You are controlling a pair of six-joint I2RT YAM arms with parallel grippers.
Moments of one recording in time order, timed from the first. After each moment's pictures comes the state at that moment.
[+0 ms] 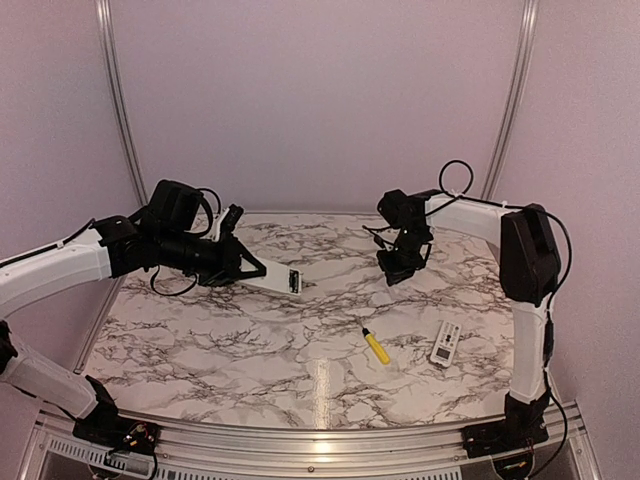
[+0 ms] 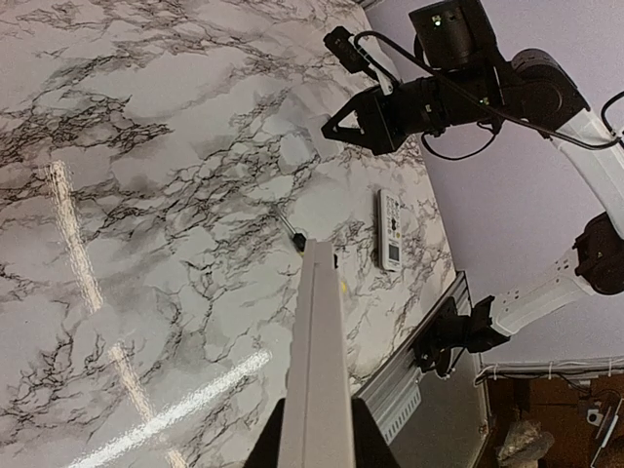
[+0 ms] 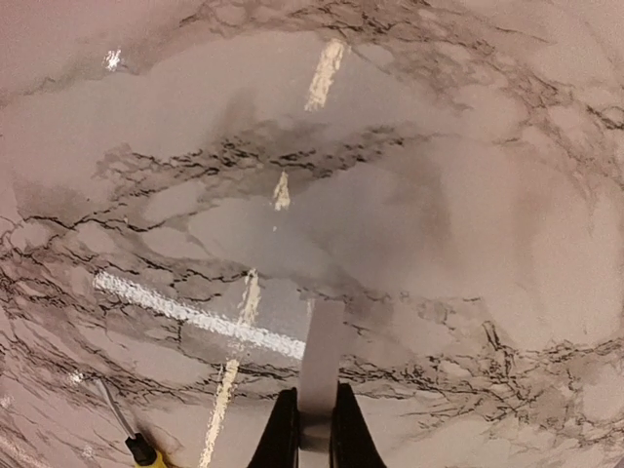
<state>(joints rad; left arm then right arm) -0.70 1.32 1.09 -0.41 0.42 -0.72 0.47 2.12 1.73 -1.00 -0.02 0.16</state>
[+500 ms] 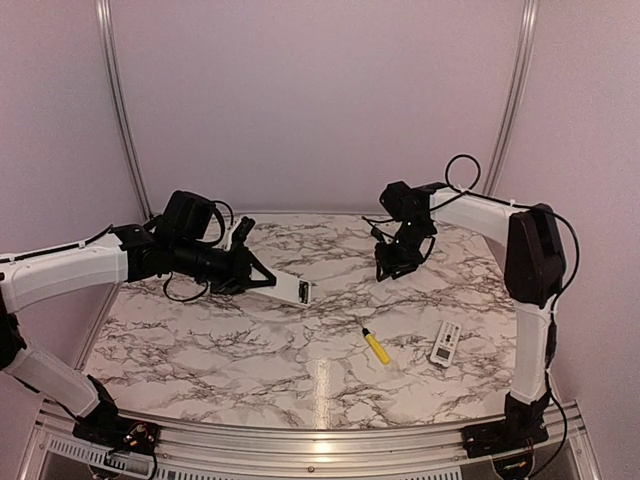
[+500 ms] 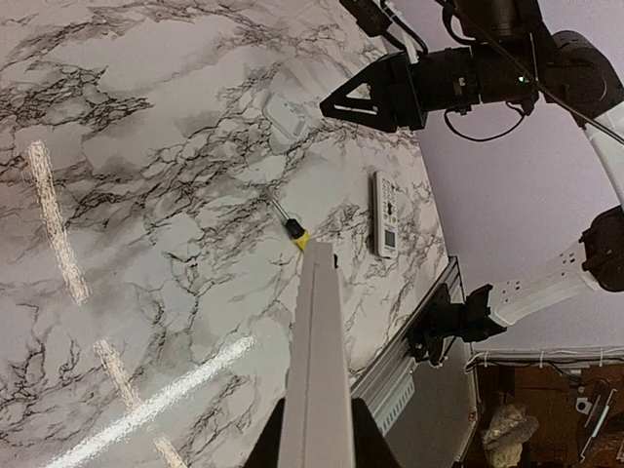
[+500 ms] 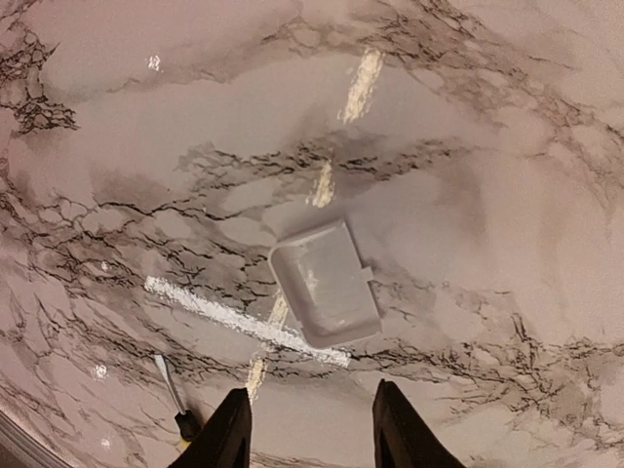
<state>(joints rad) -0.69 1.39 1.06 -0.32 0.50 -0.74 0.47 2.09 1.76 -1.02 -0.12 0.16</state>
